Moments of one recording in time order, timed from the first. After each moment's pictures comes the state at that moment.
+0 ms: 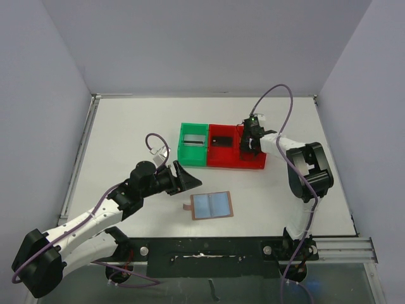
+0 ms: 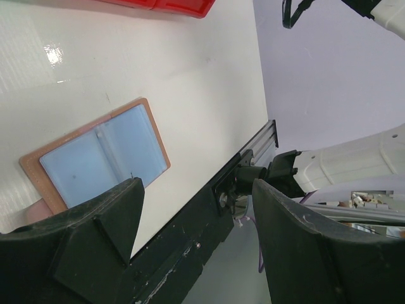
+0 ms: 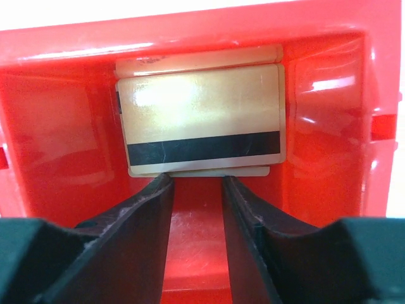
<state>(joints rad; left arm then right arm) -0.70 0.95 0.48 0.11 0.30 -1.03 0.32 1.91 1.19 -0.24 0.25 0.42</state>
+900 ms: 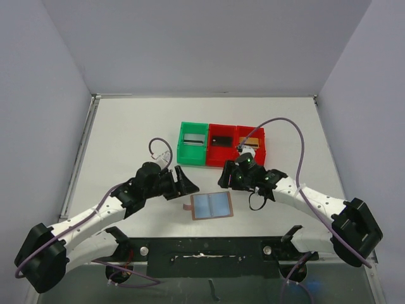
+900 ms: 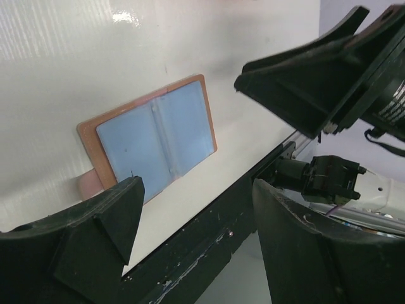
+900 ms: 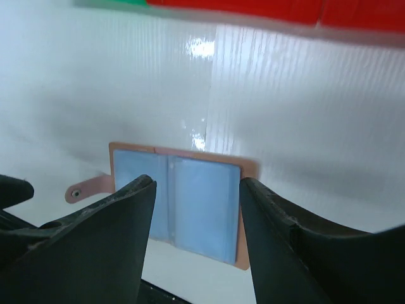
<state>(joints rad) -0.70 0.99 0.48 -0.03 0.27 -0.98 0.68 1.23 0.73 -0.31 0.05 0.69</state>
